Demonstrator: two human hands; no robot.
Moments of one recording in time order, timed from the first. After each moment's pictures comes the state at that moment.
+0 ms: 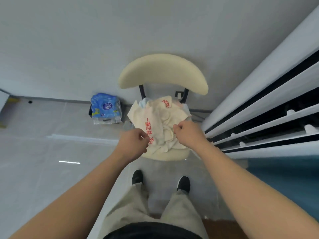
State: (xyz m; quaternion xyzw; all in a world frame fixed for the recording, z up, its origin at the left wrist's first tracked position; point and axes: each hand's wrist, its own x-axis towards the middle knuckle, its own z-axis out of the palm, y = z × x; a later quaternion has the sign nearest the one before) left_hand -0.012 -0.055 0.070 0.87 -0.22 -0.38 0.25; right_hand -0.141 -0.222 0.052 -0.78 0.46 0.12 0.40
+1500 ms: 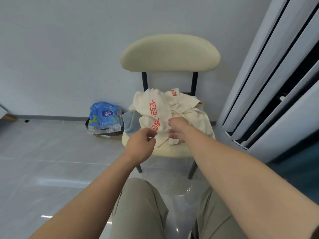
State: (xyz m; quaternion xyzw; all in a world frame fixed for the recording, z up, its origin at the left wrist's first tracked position) left_hand -0.071 0.034 -0.208 0.86 -0.34 -0.19 0.32; right_hand -0.123 -0.138 -0.227 -0.53 0.52 -0.06 0.66
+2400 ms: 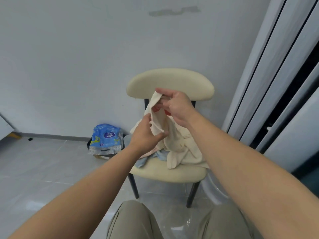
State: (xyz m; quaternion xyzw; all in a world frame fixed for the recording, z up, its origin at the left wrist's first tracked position) left_hand -0.046 -0.019 -0.144 0.80 -0.39 -0.12 0.44; right_hand -0.114 -0.156 -0.068 -0.63 0.19 -0.25 0.71
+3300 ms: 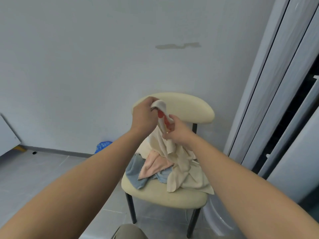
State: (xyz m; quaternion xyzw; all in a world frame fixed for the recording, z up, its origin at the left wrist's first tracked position) left_hand -0.036 -0.053 -0.015 0.76 -0.38 0.05 0.53; right_hand -0.124 -0.178 -0.077 -0.82 0.24 -0.14 0.51
